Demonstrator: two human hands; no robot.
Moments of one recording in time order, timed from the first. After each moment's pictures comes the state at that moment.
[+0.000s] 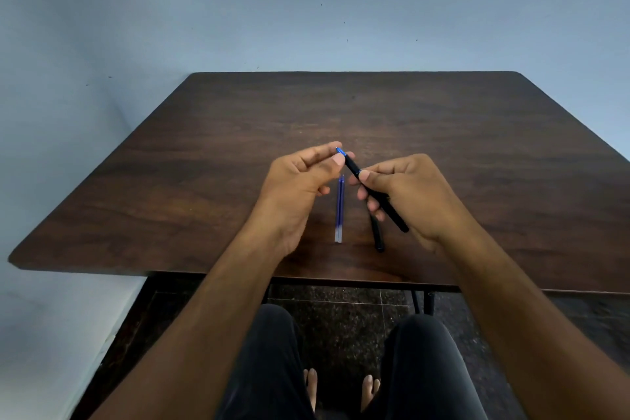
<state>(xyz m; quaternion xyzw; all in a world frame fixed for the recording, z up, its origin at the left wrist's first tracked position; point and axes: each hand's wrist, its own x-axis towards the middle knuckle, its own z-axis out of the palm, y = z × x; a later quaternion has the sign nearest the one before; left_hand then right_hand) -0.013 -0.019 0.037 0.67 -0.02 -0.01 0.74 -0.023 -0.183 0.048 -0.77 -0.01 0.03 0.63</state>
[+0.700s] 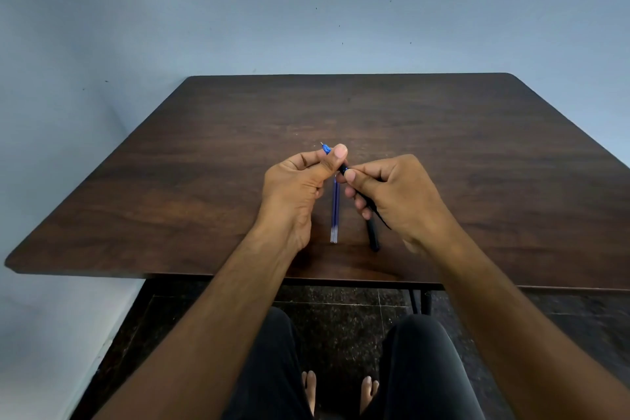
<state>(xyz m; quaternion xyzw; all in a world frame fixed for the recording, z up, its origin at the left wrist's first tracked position) -0.013 -0.036 0.038 0.60 0.07 0.01 0.80 -0.026 -0.177 0.042 -0.79 -0.06 -0.02 0.61</state>
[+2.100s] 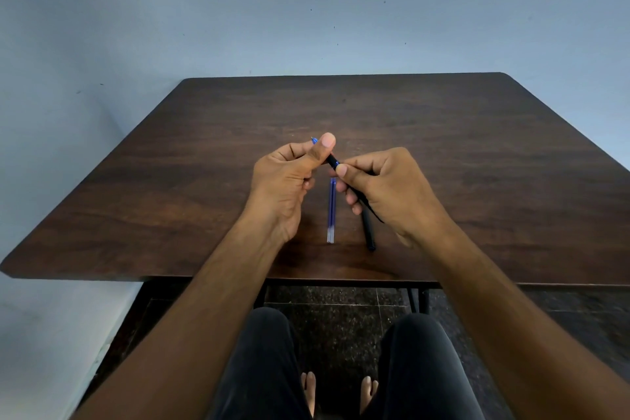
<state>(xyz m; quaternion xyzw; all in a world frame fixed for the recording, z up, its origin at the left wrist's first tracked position) -0.002 -0.026 0.042 0.57 0.04 0.02 0.82 -0.021 -0.173 0.047 -0.79 -0.07 -0.02 0.61</state>
